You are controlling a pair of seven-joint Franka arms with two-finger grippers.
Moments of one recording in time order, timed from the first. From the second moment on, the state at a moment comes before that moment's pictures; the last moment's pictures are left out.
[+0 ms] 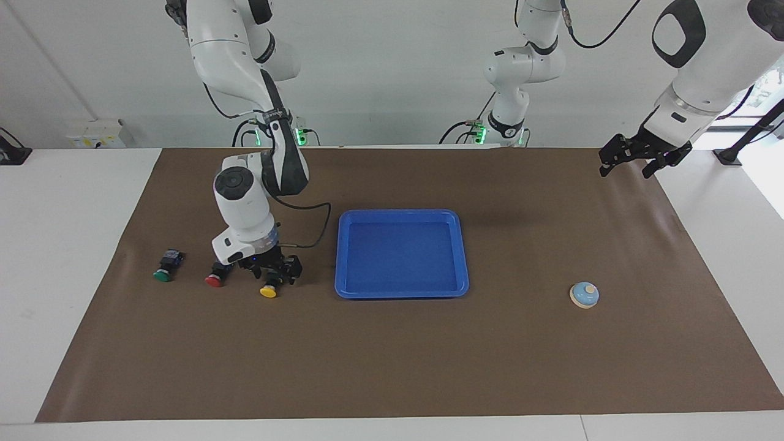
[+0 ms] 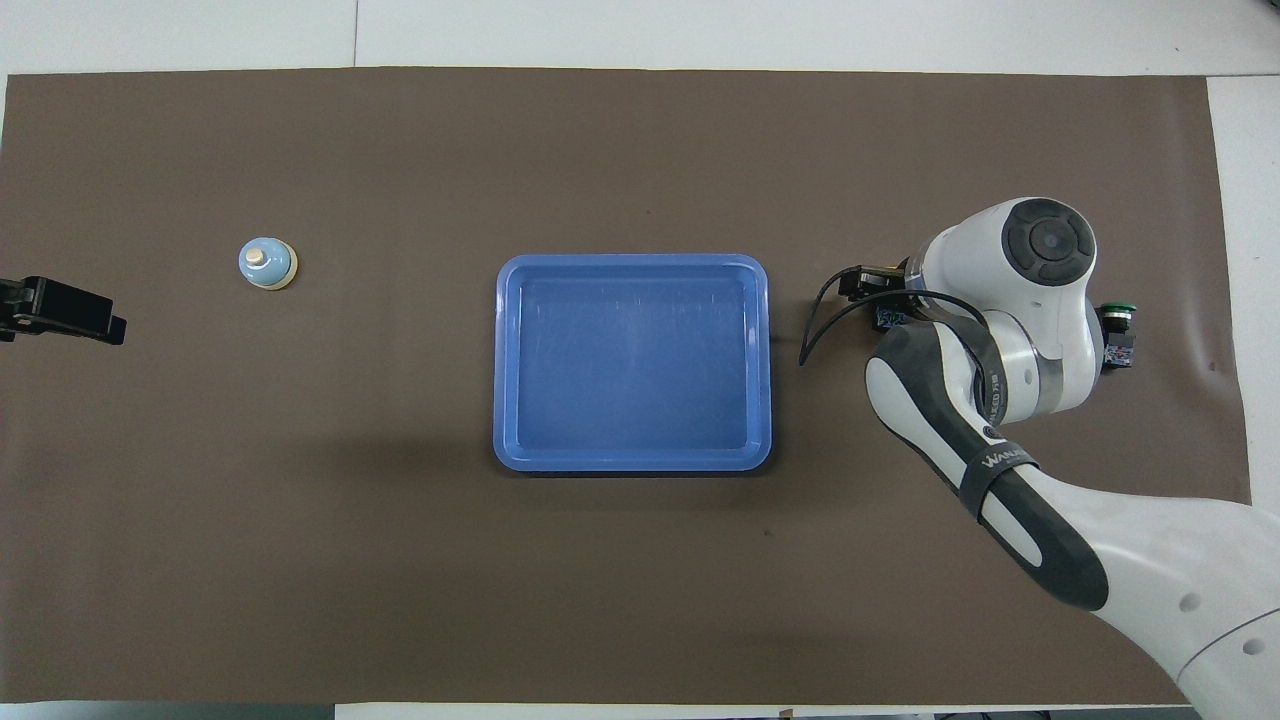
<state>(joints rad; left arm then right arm) 0.06 0.00 -0.03 -1.63 -0.02 1.56 0.14 0.10 0.35 0.05 -1.98 -0.05 2.41 0.41</state>
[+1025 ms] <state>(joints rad) 0.06 0.00 -0.03 -1.63 -0.02 1.56 0.14 0.16 0.34 0.06 -1.76 -0.06 2.08 0.43</state>
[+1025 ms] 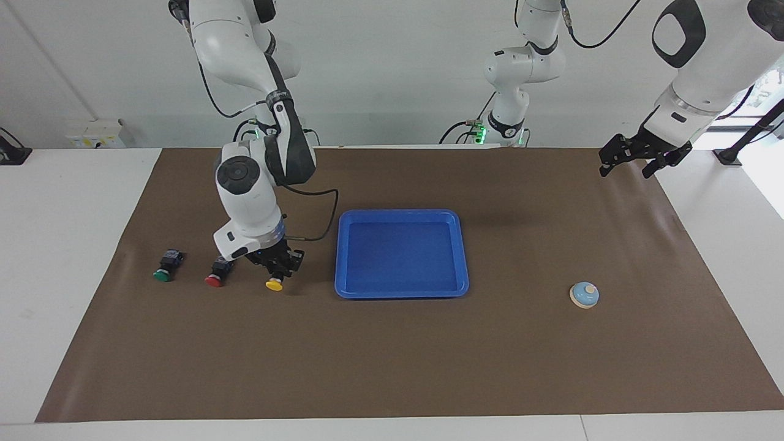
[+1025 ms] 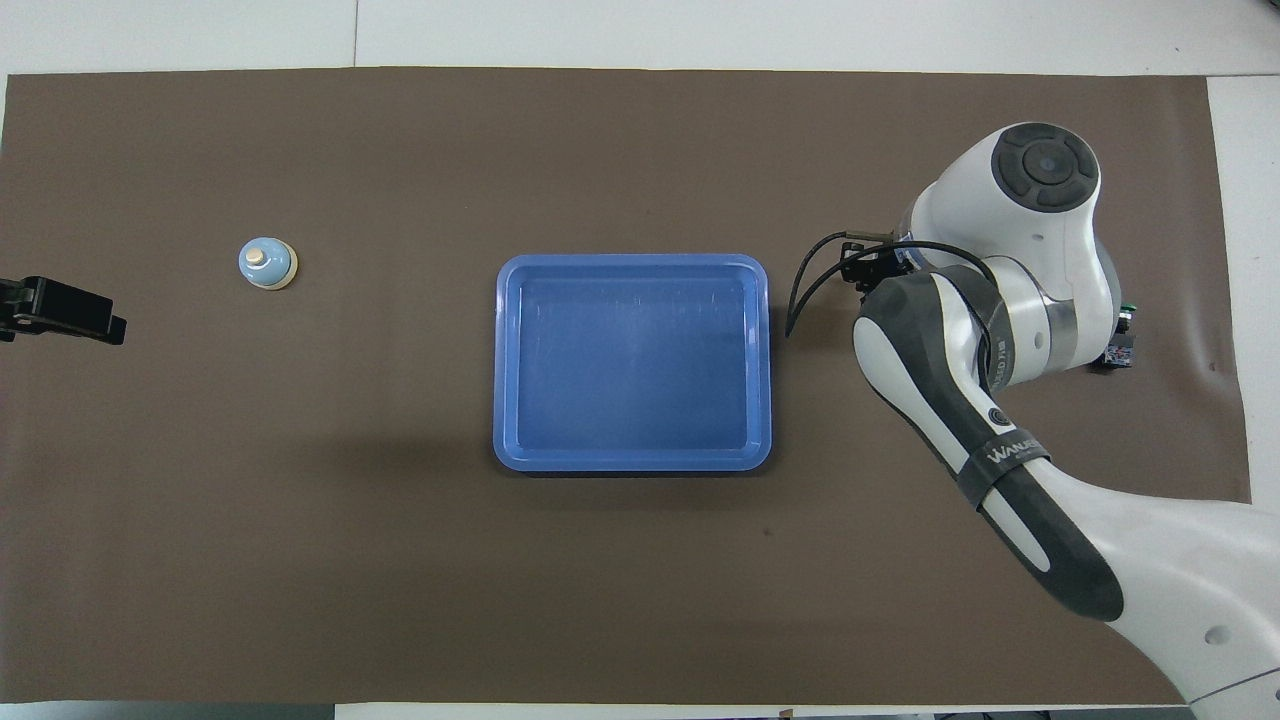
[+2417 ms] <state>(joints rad) 0.06 0.00 -0.03 -1.63 -0.02 1.56 0.14 0.46 0.36 0.06 -1.93 0.02 2.33 0.73</state>
